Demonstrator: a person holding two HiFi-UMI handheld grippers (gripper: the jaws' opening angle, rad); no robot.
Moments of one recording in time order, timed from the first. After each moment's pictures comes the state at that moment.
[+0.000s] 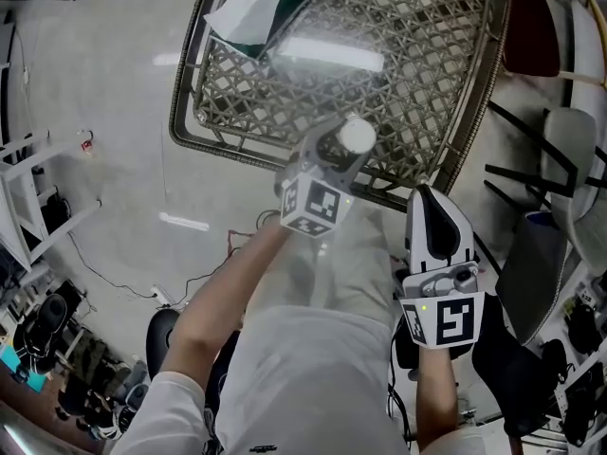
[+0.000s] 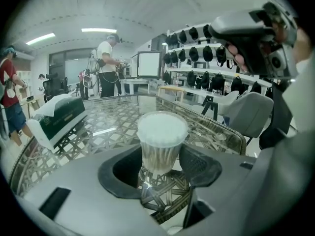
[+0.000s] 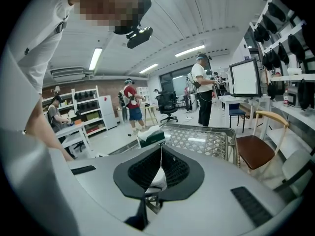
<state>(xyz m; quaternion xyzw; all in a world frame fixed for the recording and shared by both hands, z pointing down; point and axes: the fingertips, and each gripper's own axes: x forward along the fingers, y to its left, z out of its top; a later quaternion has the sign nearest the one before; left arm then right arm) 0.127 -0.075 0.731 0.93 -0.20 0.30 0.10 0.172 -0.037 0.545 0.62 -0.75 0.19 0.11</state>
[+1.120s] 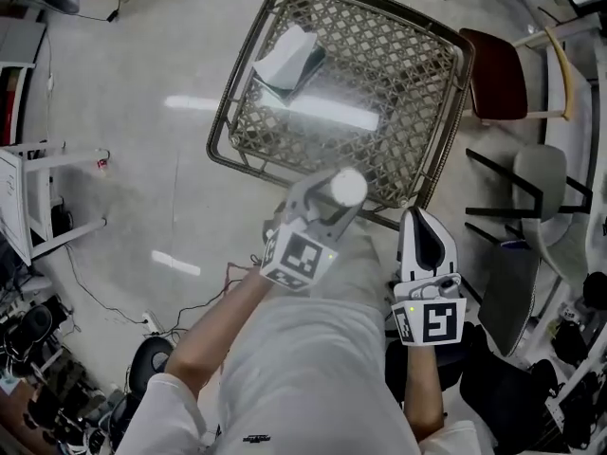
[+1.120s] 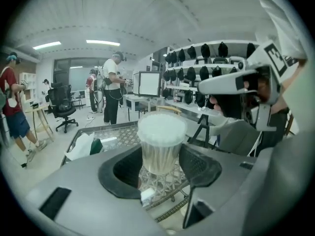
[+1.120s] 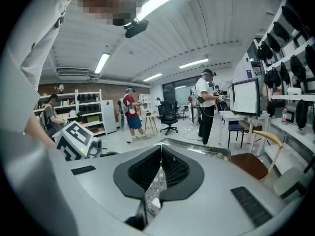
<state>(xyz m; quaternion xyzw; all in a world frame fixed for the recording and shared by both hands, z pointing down) 0.091 -0.049 0.543 0.94 -0.21 0.24 0.10 0.160 -0.017 0.444 0.64 -0.76 0.13 0.09</state>
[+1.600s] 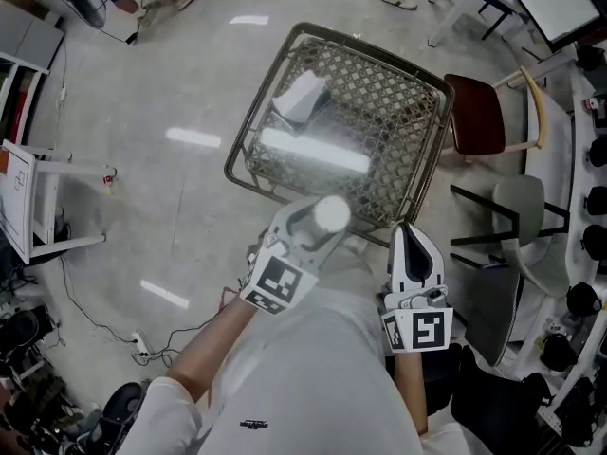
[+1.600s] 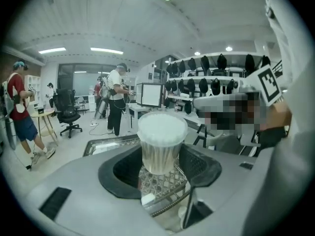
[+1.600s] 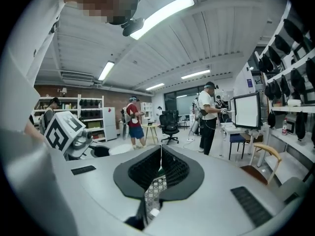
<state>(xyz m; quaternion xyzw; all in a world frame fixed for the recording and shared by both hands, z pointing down) 0.040 -0.037 0.430 0.95 -0.22 0.20 0.09 0.129 -0.008 0.358 0.64 -0.76 0.08 0.07</state>
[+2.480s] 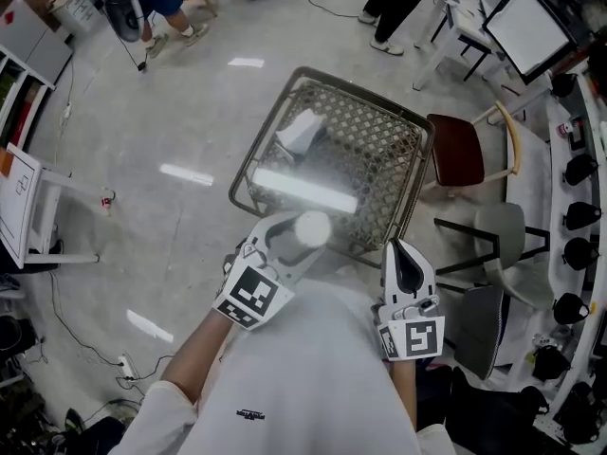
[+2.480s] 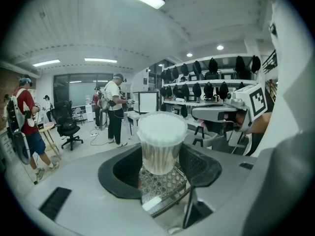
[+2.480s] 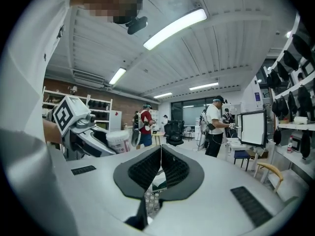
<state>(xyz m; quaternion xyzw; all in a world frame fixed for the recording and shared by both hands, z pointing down) -0.005 -0.019 0.340 0.96 -0.21 0.20 0.05 0.104 0.018 0.293 0.62 -0.79 0.01 0.06</state>
